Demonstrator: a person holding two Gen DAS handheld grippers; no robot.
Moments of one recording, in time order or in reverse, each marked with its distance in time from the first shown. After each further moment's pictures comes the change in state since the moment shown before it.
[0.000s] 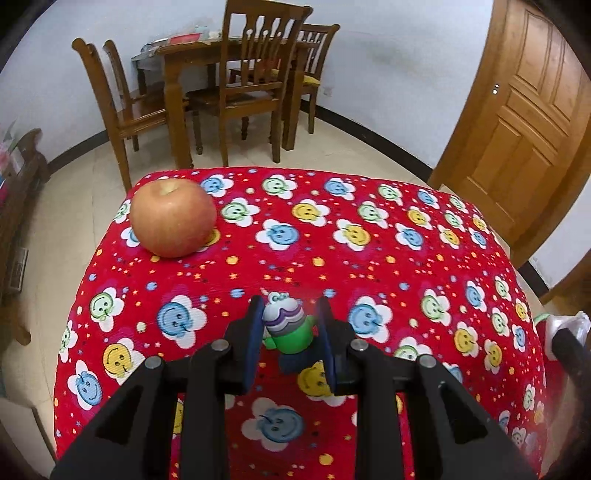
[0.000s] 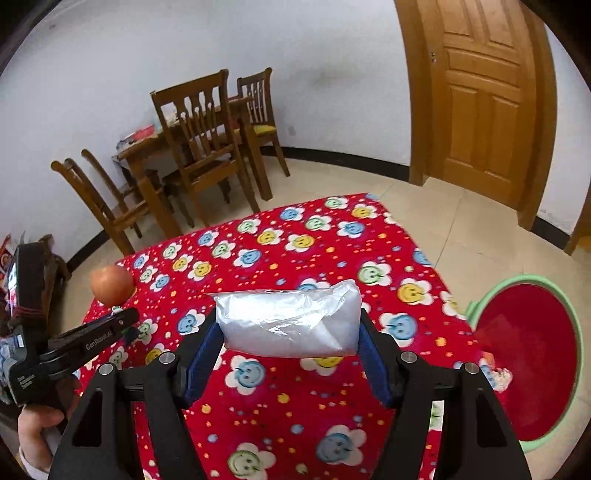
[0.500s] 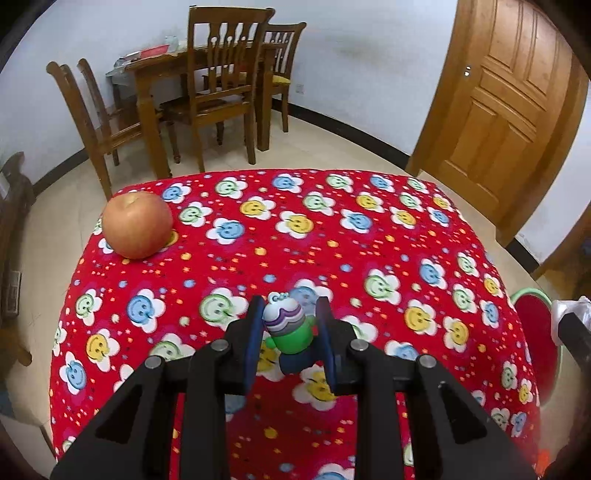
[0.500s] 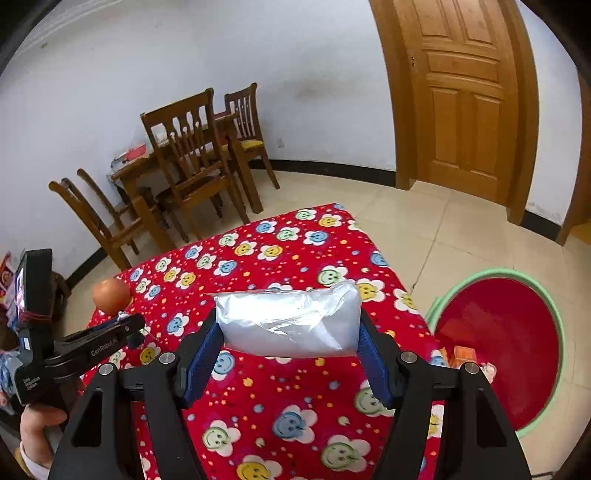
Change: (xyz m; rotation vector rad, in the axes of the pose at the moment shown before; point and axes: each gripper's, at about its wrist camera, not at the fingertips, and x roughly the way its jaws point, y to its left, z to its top) left arm -0.022 -0.047 -0.010 0.091 0.007 -0.048; right arm -0.040 -0.041 -0.008 0.051 -0.045 -0.007
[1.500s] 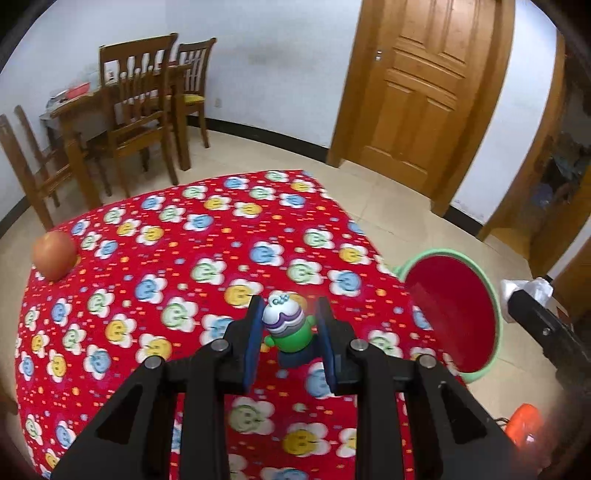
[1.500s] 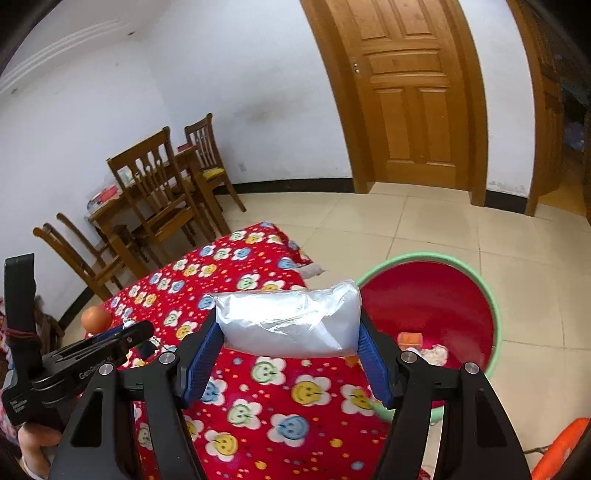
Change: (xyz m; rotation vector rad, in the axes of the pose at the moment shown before) left arm -0.054 -0.134 -0.028 0.189 -0.027 -0.211; right arm -0.078 -0.100 -0.017 0.144 -0.073 -0.073
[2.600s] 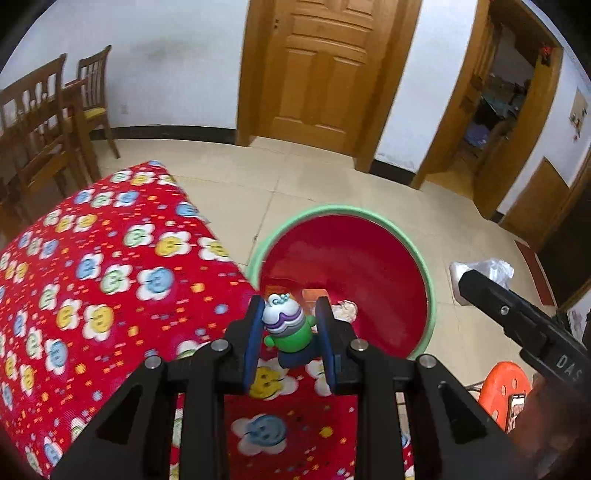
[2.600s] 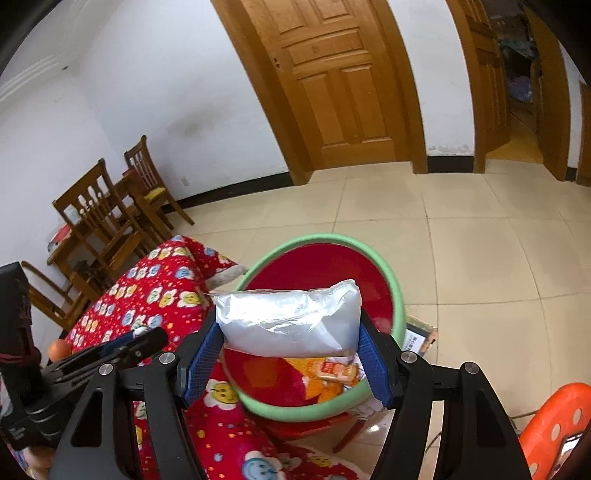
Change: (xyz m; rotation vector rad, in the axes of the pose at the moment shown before) left arm 0.056 -0.154 -0.019 0.236 0.091 -0.230; right arm -0.022 -0.129 -0.012 0.196 0.008 -0.137
